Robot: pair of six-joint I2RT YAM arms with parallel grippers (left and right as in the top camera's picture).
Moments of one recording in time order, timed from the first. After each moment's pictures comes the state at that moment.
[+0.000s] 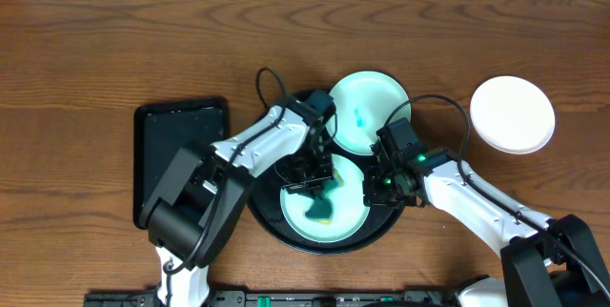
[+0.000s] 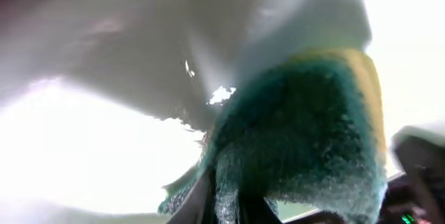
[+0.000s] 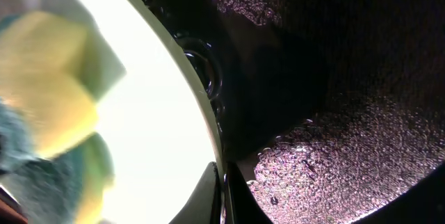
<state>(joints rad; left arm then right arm) -0.61 1.99 1.27 -1.02 0.42 -0.67 0.44 1.54 0.74 -0.61 -0.29 0.49</state>
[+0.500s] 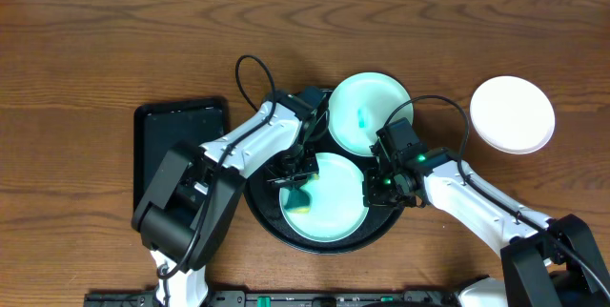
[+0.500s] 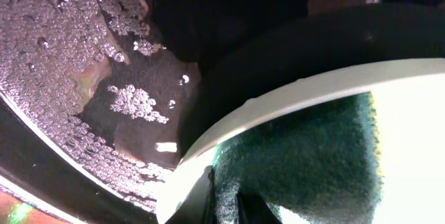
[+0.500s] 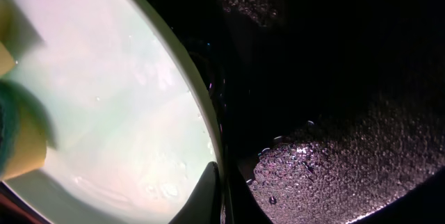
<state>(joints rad) -0.58 1.97 1.28 -1.06 0.17 -0.77 0.44 1.54 0.74 -0.62 -0.30 0.49</state>
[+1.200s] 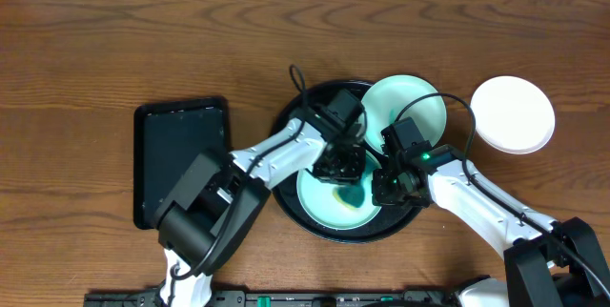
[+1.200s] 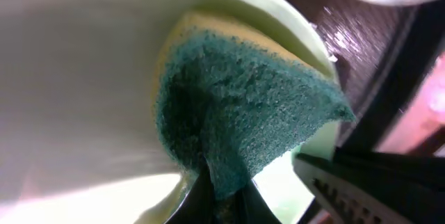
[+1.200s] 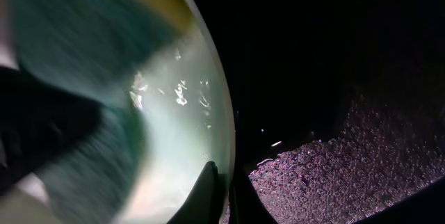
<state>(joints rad) -0.73 2.00 1.26 -0.62 0.52 -0.55 0.43 1.53 0.74 -0.67 -0.18 0.49</state>
